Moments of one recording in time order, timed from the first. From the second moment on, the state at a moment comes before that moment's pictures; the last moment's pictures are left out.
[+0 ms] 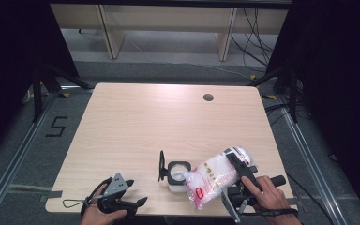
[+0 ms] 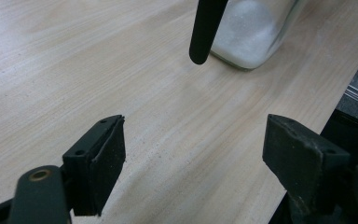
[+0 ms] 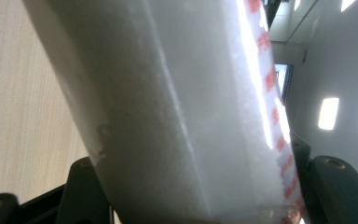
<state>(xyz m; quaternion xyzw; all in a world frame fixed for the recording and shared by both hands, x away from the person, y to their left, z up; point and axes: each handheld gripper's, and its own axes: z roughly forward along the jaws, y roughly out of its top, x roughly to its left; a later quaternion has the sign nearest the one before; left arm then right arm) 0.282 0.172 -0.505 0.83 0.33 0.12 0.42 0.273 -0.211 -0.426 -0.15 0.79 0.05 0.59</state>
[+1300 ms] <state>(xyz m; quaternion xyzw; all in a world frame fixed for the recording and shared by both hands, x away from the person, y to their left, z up) 0.281 0.170 -0.505 0.83 0.34 0.12 0.43 0.271 -0.211 -0.422 -0.15 0.79 0.04 0.60</state>
